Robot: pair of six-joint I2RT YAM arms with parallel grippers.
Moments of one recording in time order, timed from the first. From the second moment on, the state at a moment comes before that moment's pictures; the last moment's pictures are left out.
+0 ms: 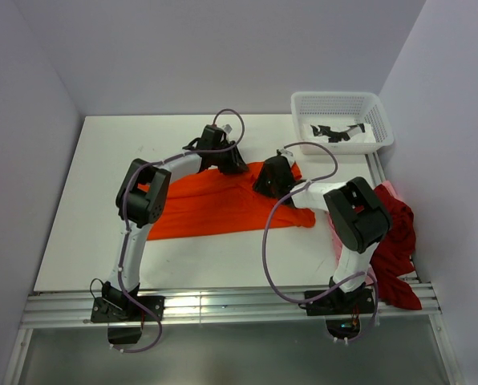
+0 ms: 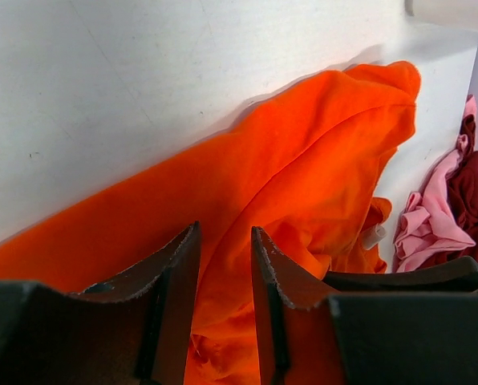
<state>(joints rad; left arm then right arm) -0.49 2.29 1.67 -0.11 0.39 -0.72 0.48 1.80 0.90 0.17 0.13 0.76</state>
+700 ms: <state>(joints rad) -0.49 2.31 1.67 -0.09 0.42 -0.73 0.47 1.75 0.85 0.21 0.04 0.70</state>
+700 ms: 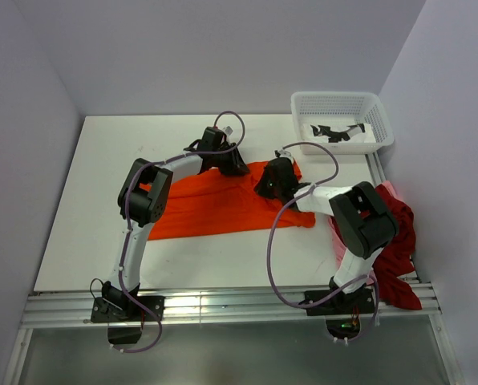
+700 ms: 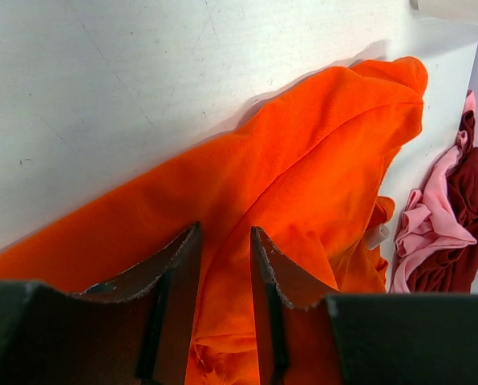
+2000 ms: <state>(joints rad) -0.50 2.31 1.67 -0.09 0.41 -0.72 0.55 1.56 0.68 0.29 0.02 0.71</state>
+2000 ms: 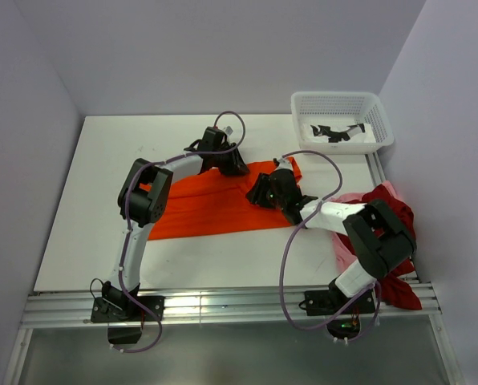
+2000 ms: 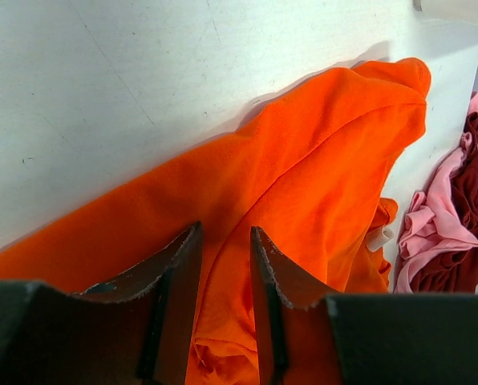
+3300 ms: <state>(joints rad) -0.51 2.30 1.65 -0.10 0.39 -0.72 0.54 1.72 0.61 0.74 -0.07 0.78</state>
